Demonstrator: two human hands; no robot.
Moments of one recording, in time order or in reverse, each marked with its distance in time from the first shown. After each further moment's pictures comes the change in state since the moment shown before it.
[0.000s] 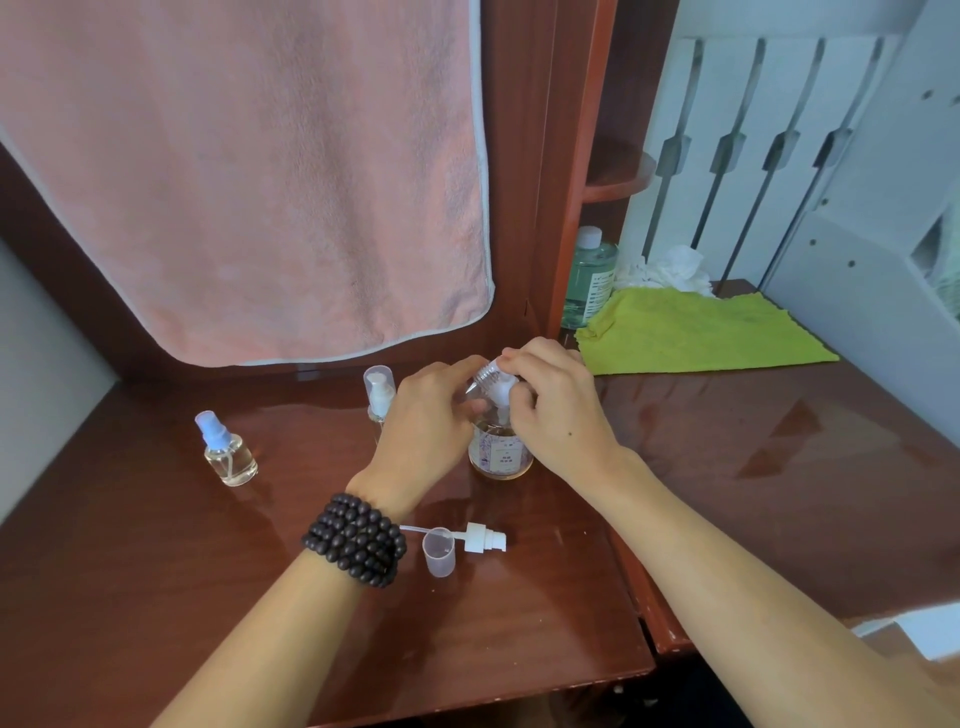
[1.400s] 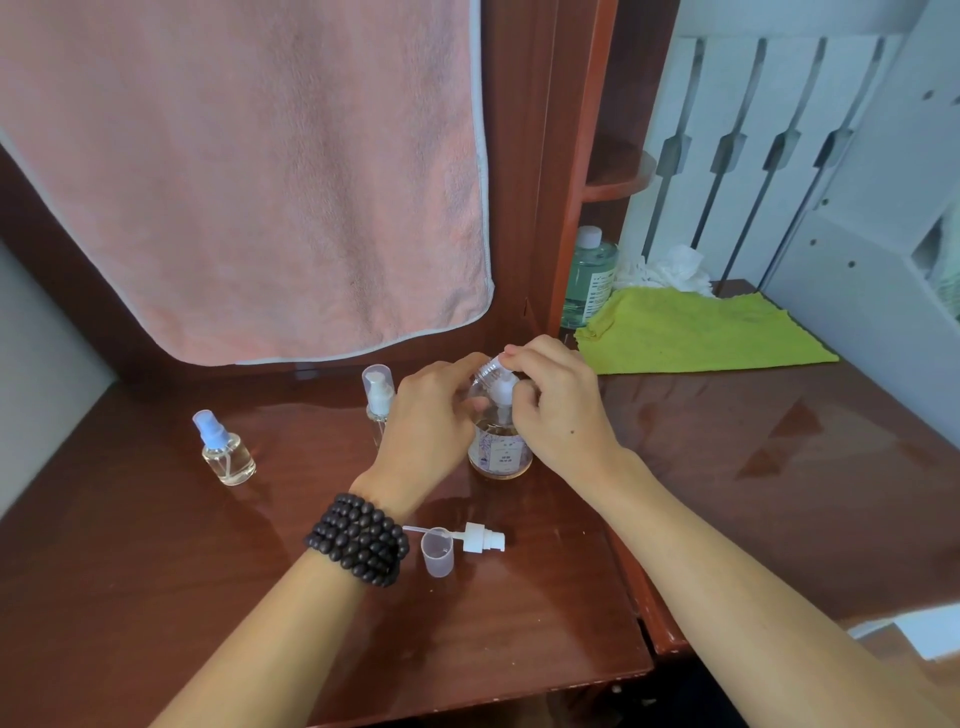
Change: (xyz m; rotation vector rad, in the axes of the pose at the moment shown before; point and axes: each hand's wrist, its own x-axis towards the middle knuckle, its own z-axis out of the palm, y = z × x) left_hand 0.000 0.003 0.003 -0.041 0.040 0.011; right_hand 0.000 0.002 0.001 0.020 0.048 -0.001
